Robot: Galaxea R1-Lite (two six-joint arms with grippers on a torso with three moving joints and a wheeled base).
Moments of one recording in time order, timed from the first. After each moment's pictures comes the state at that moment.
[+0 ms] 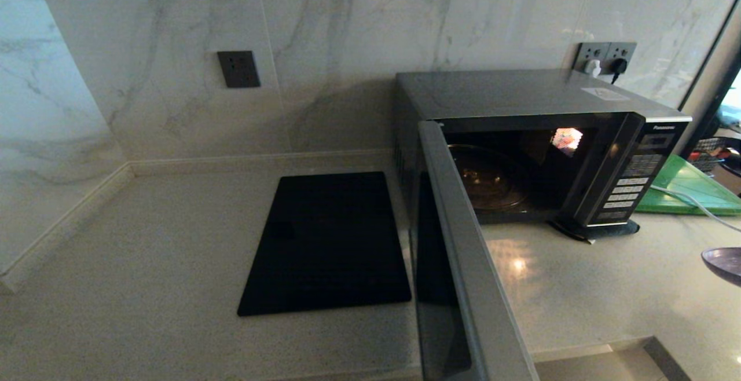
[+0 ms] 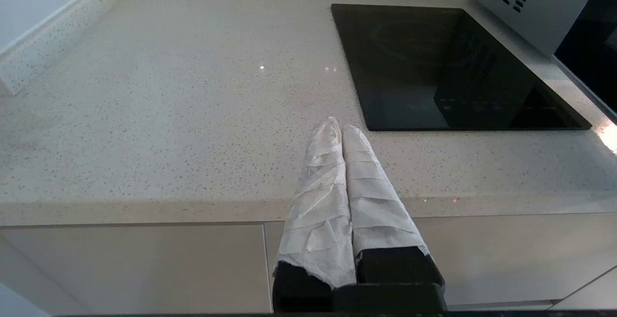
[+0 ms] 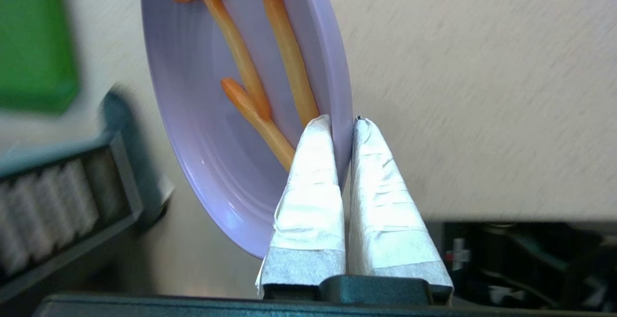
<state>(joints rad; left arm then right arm) 0.00 0.00 0.00 -0.01 0.03 -0.07 -0.75 1.61 -1.28 0.70 -0.13 1.02</state>
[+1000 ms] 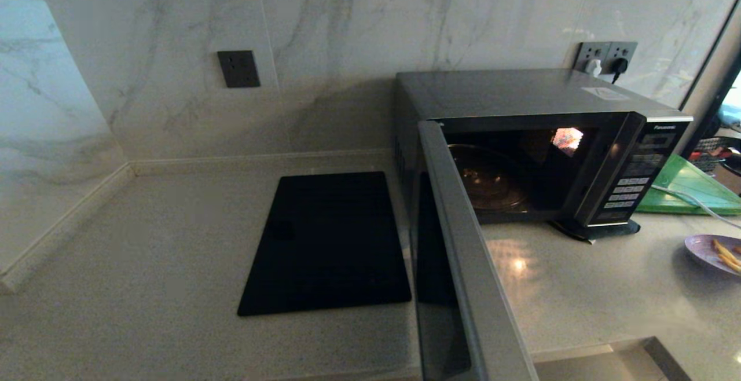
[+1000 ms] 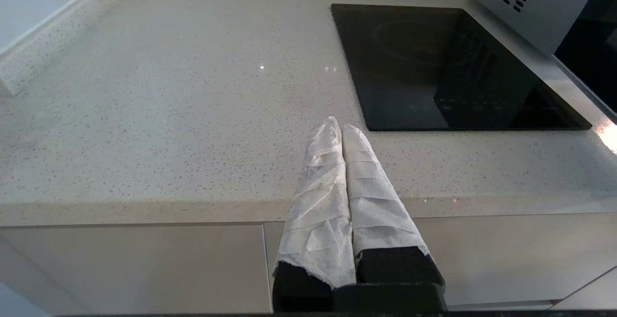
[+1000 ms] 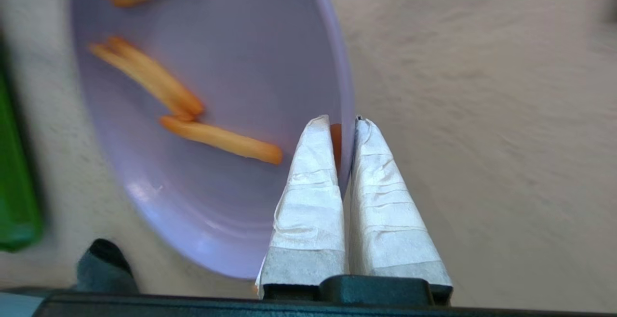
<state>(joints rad) 0.00 0.00 0.00 -0.01 0.03 -0.07 -0.81 2.24 -1.71 0.55 -0.09 0.92</state>
